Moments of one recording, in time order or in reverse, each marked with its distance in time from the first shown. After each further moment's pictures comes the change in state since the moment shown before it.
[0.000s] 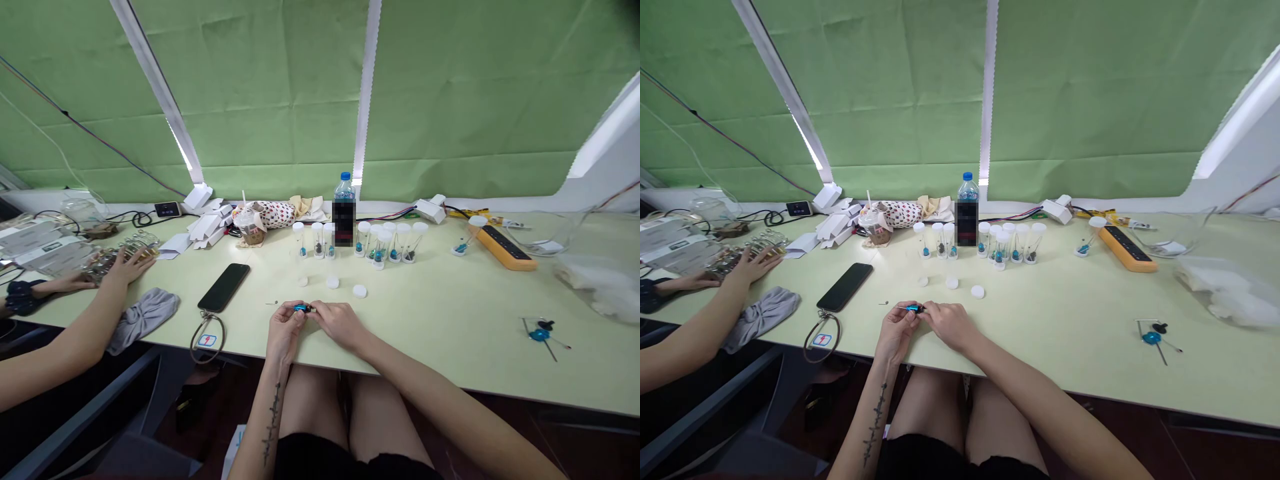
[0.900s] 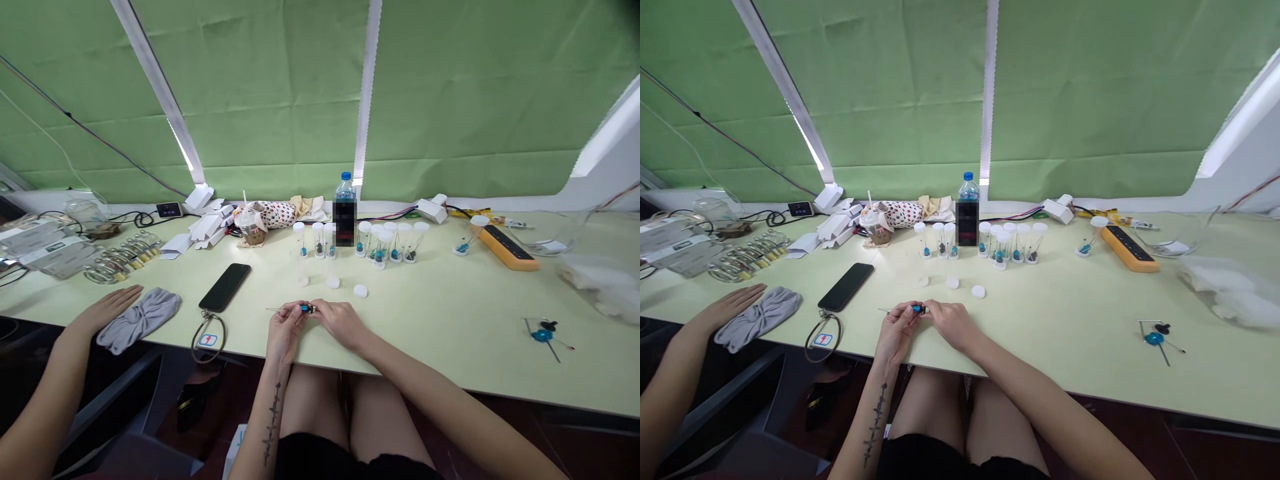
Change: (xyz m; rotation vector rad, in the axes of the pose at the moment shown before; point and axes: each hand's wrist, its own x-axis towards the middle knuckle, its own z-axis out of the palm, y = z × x) left_hand -0.001 0.000 -0.001 -0.030 0.021 -0.014; right_hand 0.000 0.004 0.003 0.048 0.045 -0.022
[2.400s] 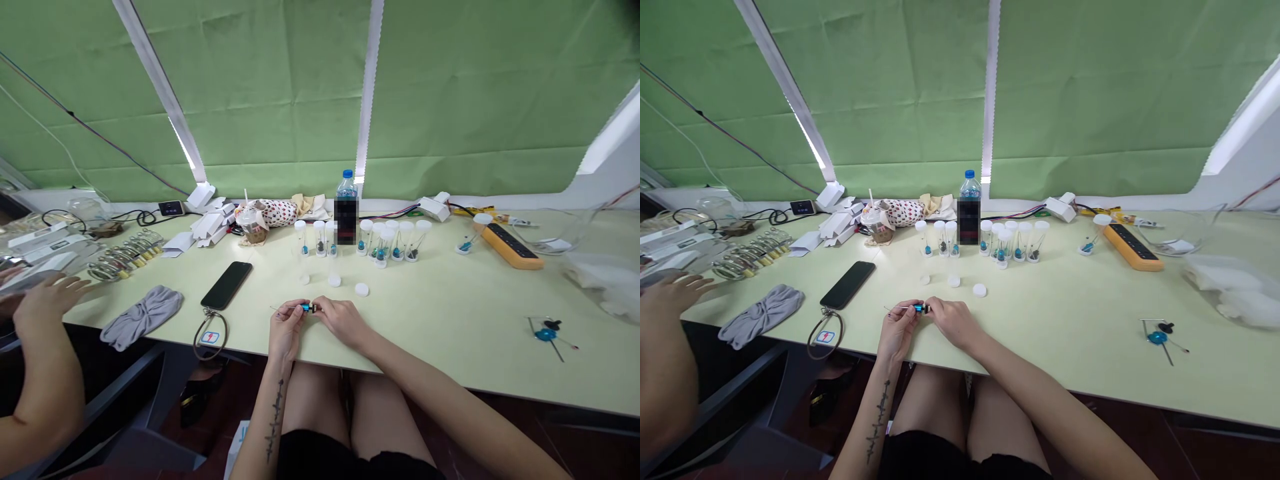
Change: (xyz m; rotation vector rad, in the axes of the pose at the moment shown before) left_hand 0.001 -0.003 -0.001 0.063 0.016 0.061; right_hand -0.002 -0.001 -0.001 0.016 -0.048 0.043
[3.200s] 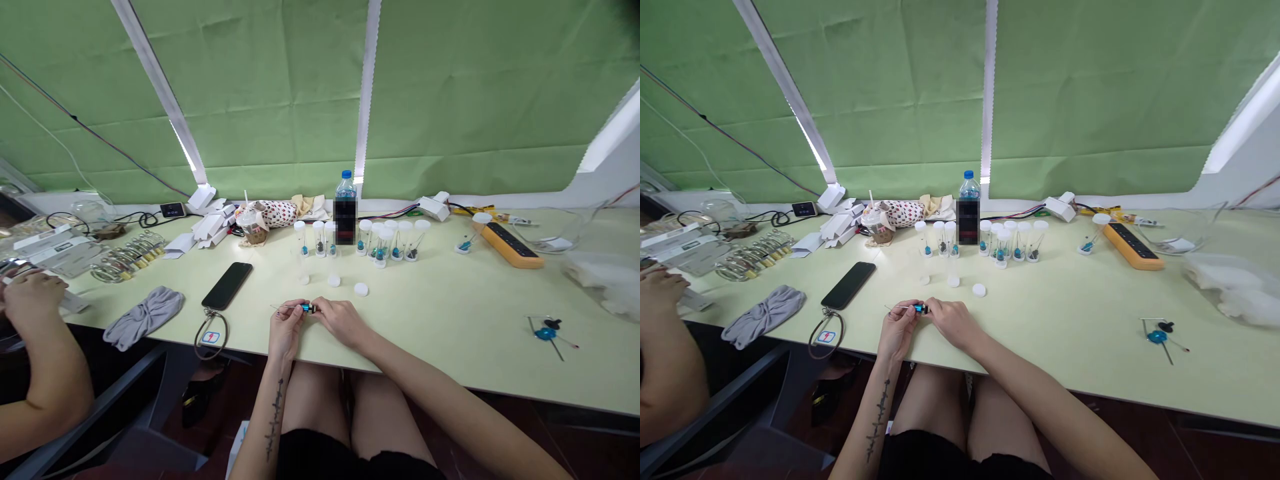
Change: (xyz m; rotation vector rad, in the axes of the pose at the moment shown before) left_hand 0.000 -0.001 0.001 0.022 -0.010 0.011; right_hand 0.000 -0.001 -0.003 -0.003 -0.027 -0.003
